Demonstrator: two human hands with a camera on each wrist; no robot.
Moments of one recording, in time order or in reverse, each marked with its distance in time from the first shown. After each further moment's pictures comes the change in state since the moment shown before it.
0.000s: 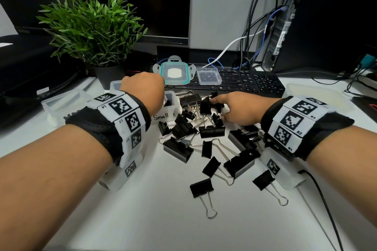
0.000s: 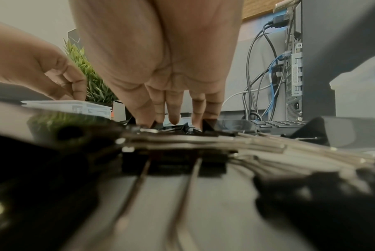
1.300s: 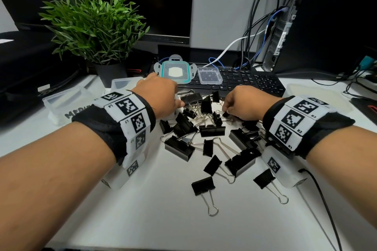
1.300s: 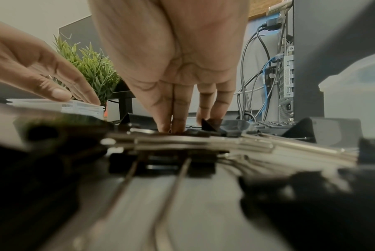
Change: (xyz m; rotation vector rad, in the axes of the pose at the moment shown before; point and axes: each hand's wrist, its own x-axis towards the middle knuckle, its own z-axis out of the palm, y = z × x) left_hand -0.004 0.011 -0.001 -0.066 -0.103 0.131; right_hand 0.001 0.005 -0.002 0.052 0.138 0.083
